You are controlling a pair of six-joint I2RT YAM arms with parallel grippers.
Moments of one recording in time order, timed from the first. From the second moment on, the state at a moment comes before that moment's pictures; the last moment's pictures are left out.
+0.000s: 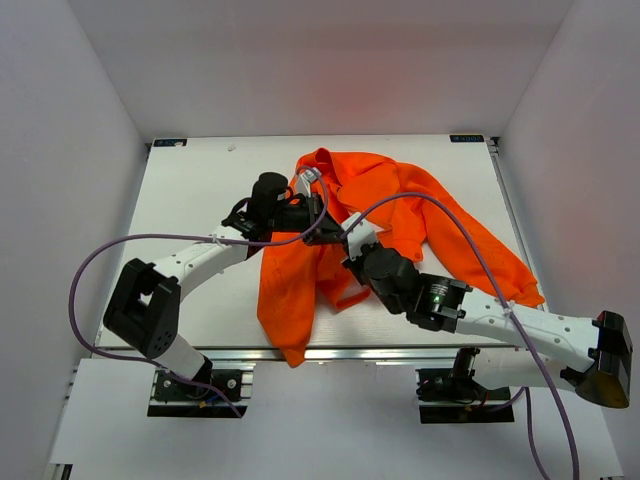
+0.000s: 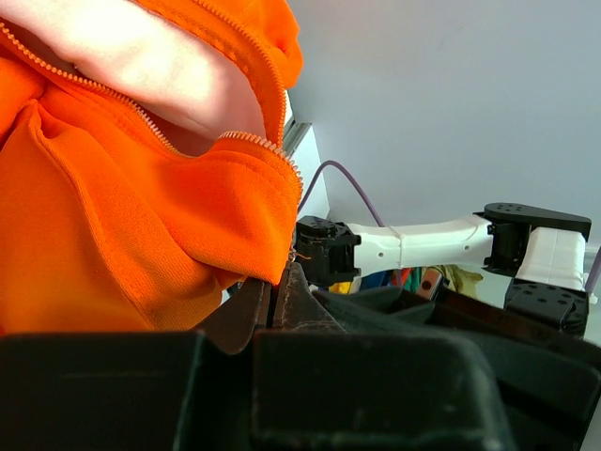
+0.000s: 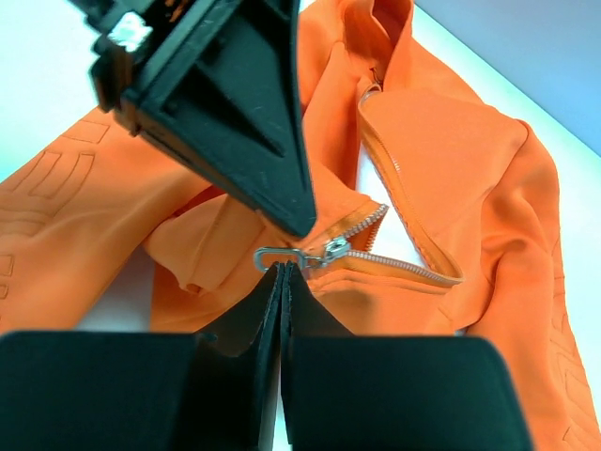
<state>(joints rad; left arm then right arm) -0.57 1.55 1.06 0.10 0.80 -0.98 1.19 1.07 0.86 -0.17 0.63 -0.08</state>
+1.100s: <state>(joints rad) -0.56 1.53 1.04 0.11 0.76 -0.99 1.17 1.19 0.86 -0.10 0.73 0.10</state>
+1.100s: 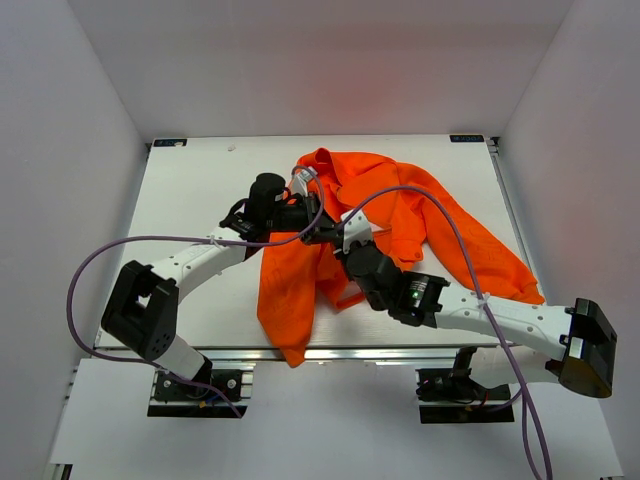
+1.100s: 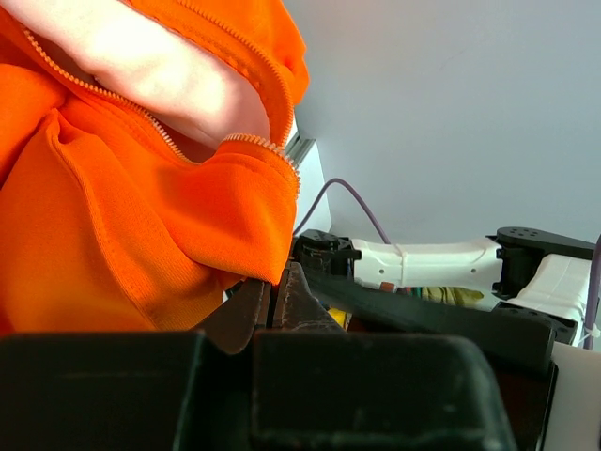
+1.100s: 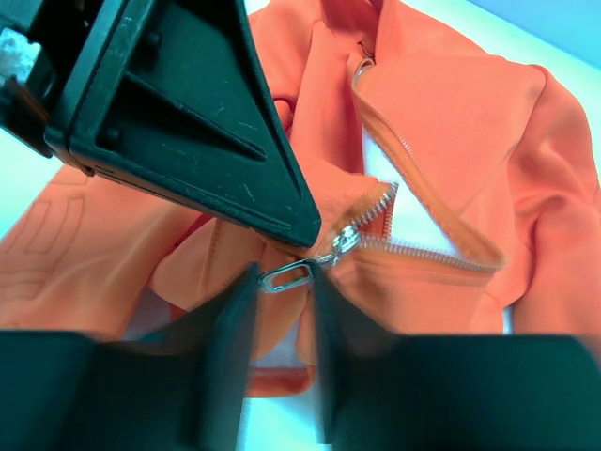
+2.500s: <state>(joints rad) -0.56 1.49 0.99 0.00 0.80 -0.83 1.03 1.05 0.81 -0.16 0.41 0.13</state>
